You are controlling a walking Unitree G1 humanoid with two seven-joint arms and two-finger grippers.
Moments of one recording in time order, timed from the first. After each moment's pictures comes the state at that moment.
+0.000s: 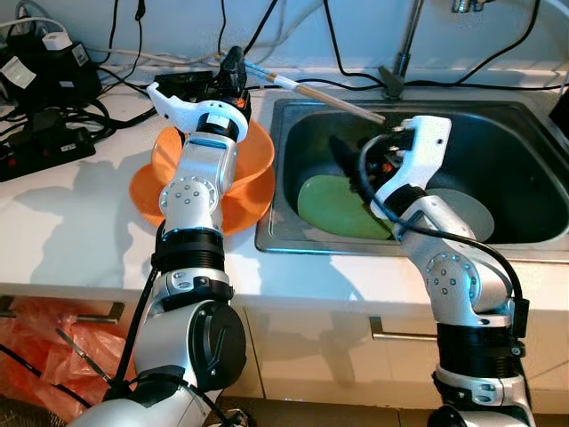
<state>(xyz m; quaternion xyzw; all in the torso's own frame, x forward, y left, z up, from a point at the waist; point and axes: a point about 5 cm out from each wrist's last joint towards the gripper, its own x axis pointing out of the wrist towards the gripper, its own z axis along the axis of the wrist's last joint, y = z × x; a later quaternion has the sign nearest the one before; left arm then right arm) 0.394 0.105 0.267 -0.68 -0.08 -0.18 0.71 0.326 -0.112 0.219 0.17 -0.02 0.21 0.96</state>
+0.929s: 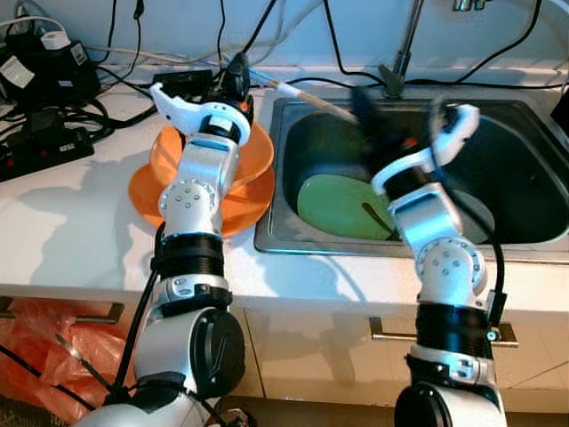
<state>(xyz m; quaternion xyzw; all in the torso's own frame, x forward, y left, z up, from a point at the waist) 0.389 0.102 0.265 -0.66 -0.06 -0.18 0.73 0.343 -0.114 0.233 0.44 -0.10 0.22 0.86</state>
